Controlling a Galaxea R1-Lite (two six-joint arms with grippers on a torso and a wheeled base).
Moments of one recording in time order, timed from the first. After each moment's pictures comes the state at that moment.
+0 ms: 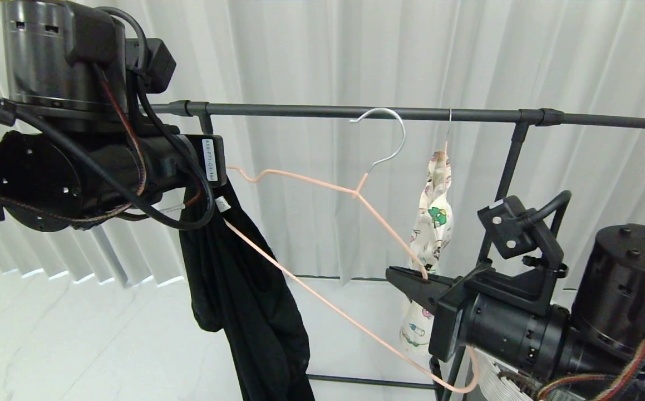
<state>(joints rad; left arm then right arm) -0.51 1.52 -1.23 0.02 0.45 -0.08 1.00 1.55 -0.59 -0.85 -0.07 0.34</state>
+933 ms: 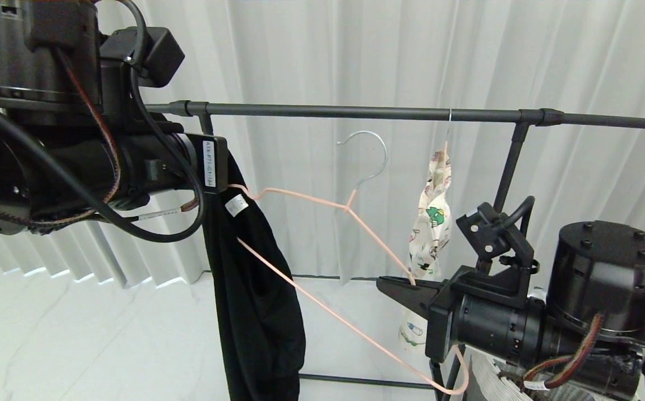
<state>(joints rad) -0.54 1.47 -1.23 0.05 0.31 0.01 0.92 1.61 -0.61 -0.85 0.12 0.31</state>
